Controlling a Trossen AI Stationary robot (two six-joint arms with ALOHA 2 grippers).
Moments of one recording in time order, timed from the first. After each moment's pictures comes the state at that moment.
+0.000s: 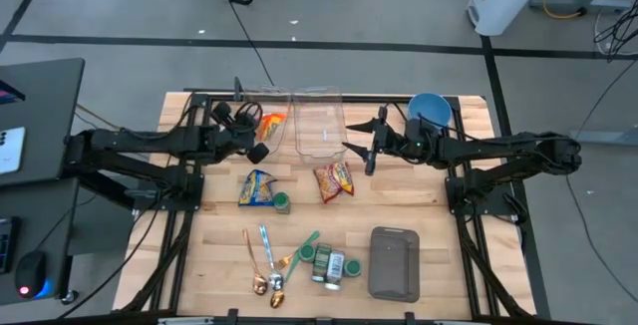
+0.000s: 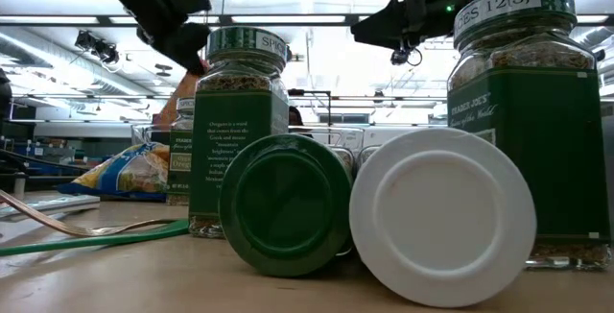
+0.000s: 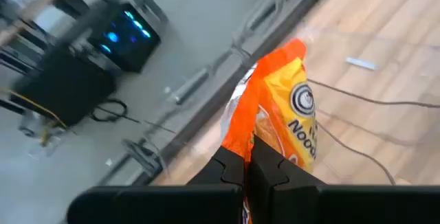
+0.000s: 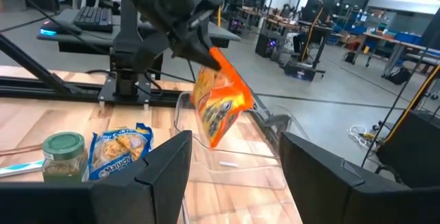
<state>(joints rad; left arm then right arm) 0.13 1.05 0.80 -0.58 -0.79 -0.19 -0.19 1.23 0.55 0.54 0.05 -0.20</state>
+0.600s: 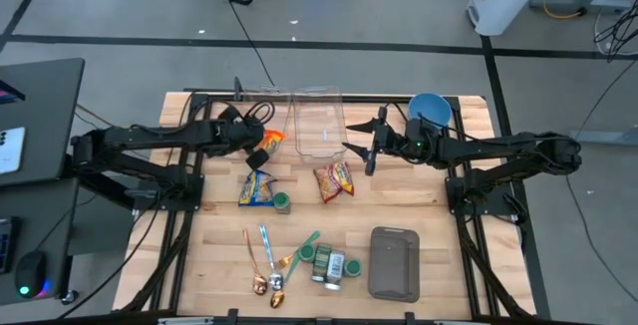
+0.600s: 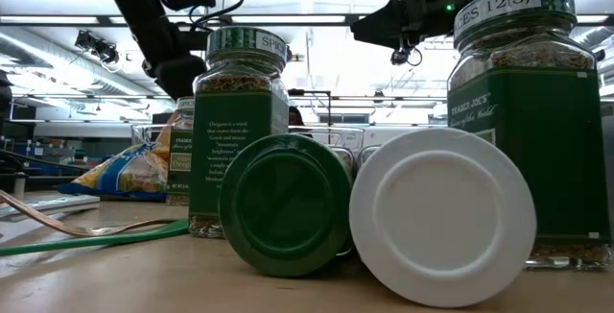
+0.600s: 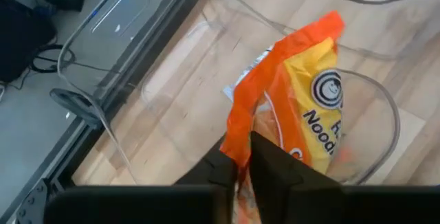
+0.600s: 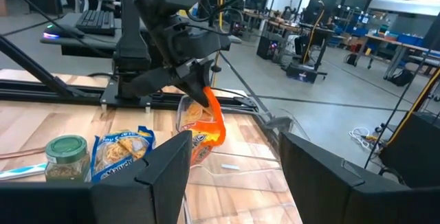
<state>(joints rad) 0.26 1.16 0.80 -0.68 -0.51 -0.19 -0.19 1.23 0.55 0.55 0.04 -0.20</state>
